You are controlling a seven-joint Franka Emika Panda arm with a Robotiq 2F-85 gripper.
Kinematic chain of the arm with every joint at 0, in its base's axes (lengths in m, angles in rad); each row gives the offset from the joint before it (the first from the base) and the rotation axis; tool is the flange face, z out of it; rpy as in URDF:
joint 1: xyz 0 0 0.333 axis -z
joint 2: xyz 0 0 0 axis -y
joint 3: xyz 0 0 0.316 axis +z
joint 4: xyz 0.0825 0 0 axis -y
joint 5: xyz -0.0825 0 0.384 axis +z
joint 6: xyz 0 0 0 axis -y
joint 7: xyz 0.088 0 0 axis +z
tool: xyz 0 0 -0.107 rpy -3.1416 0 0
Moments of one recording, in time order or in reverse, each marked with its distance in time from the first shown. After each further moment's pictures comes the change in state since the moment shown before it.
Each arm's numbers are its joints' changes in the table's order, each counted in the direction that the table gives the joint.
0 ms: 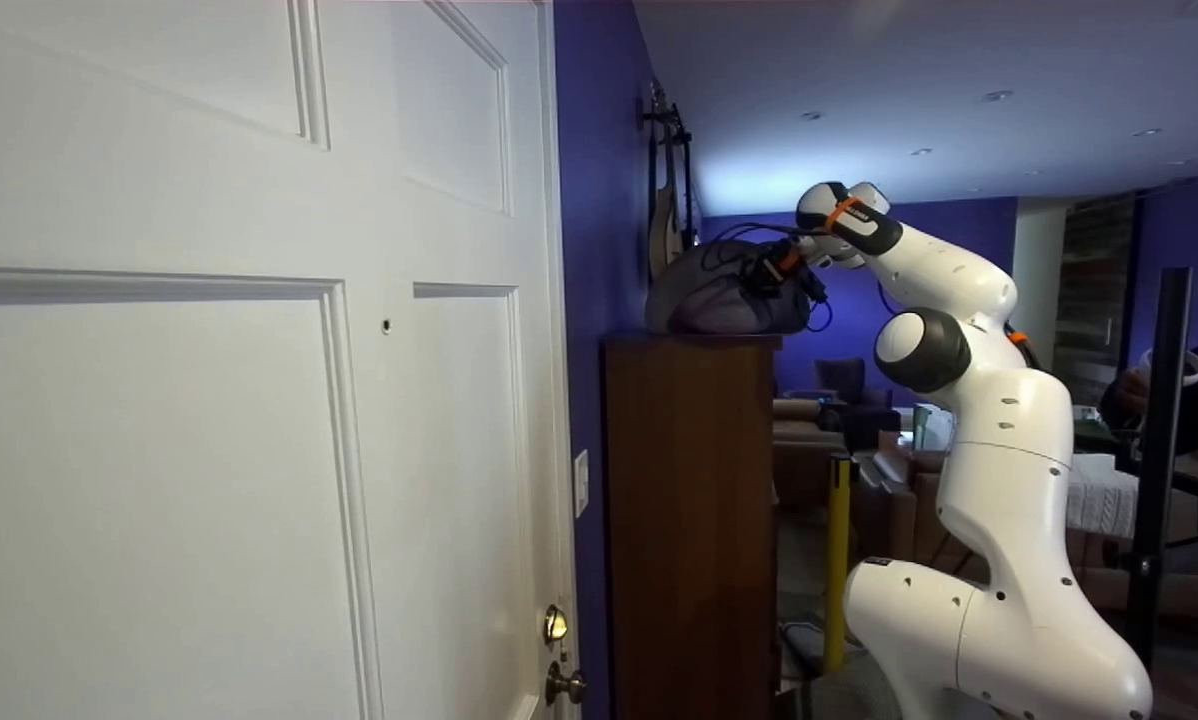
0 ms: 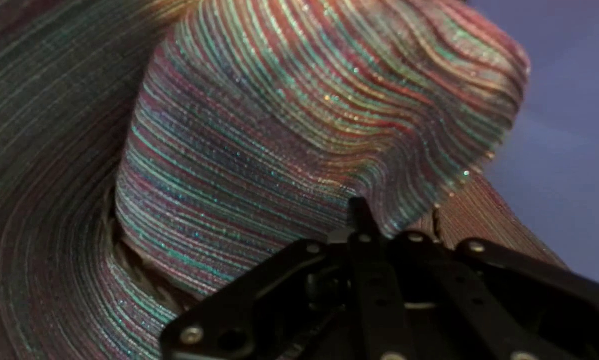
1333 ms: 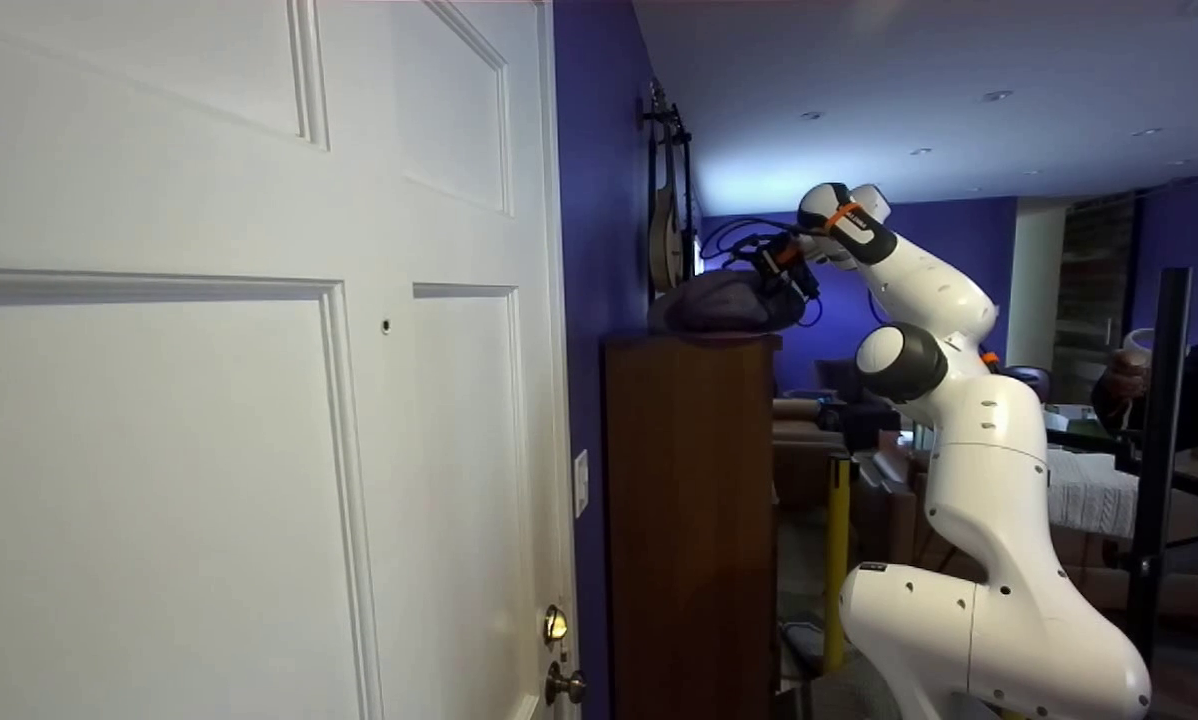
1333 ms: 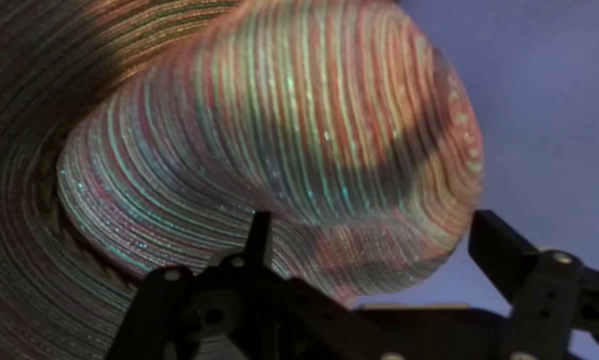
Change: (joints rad) arm -0.176 0.103 -0.080 0.217 -0.011 0.003 -0.024
